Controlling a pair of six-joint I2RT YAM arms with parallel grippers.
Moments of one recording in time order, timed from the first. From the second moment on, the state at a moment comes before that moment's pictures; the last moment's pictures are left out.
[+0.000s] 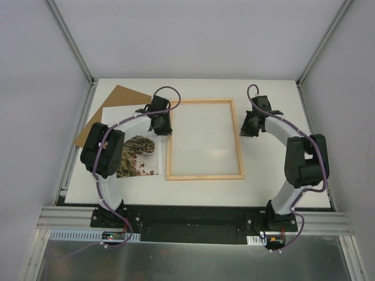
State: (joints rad) left arm -0.40 1.87 1.23 -0.37 0.04 -0.53; right arm 0.17 1.74 1.16 -0.48 -0.05 0.50
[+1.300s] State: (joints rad) left arm -0.58 2.15 1.63 -0.41 0.13 -0.50; right arm 0.14 1.58 1.06 -0.42 0.02 0.50
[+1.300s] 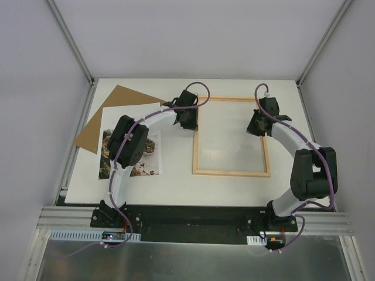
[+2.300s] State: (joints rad) left arm -0.30 1.03 1.08 -0.70 -0.04 -0.62; right arm 0.55 1.78 1.27 -0.21 -0.28 0.59
